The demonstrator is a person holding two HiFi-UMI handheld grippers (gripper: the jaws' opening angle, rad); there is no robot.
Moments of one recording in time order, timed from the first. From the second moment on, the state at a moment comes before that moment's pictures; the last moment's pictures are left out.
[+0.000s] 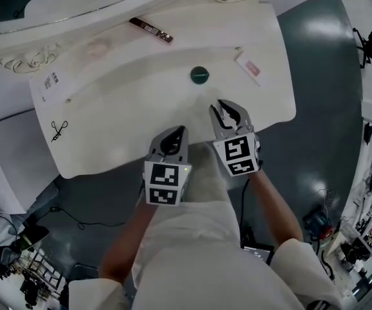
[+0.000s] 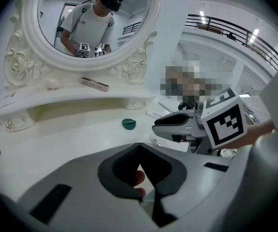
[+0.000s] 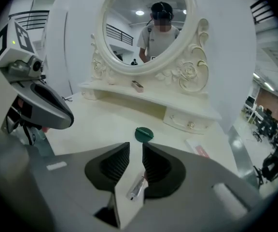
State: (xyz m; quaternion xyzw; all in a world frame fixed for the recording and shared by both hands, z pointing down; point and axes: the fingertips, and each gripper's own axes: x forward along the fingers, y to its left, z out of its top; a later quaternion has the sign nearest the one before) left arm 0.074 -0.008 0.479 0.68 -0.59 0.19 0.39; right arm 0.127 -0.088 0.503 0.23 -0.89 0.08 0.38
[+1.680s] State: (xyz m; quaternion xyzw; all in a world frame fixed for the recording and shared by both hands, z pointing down) left arm 0.046 -0.018 0.499 0.56 -0.70 0.10 0.43; right arm 0.070 -0.132 0.547 -0.12 -0.82 -0.16 0.53
